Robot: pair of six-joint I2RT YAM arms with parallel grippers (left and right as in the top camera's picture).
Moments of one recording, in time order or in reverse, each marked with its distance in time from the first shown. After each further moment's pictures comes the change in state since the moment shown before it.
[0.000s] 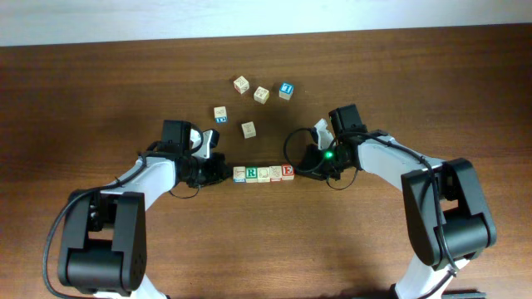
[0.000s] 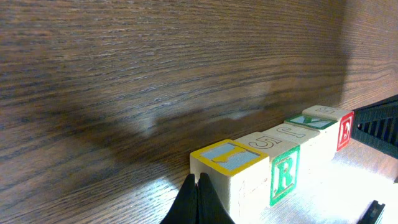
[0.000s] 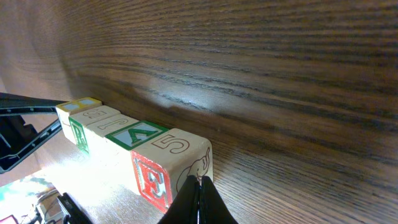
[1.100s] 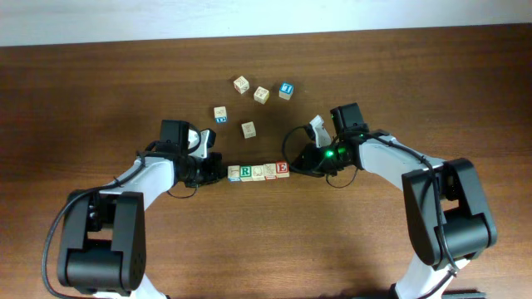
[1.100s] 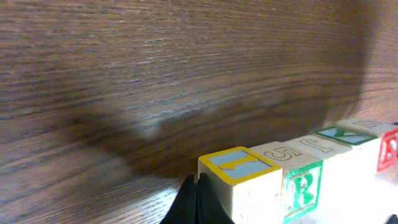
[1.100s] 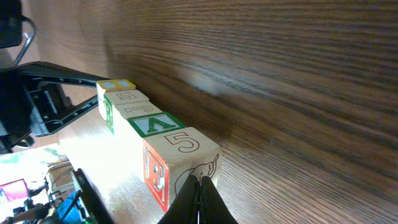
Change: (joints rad) left arm 0.008 0.000 0.000 -0.001 -0.053 0.000; right arm -0.006 0.000 0.000 0.053 -0.138 -0.102
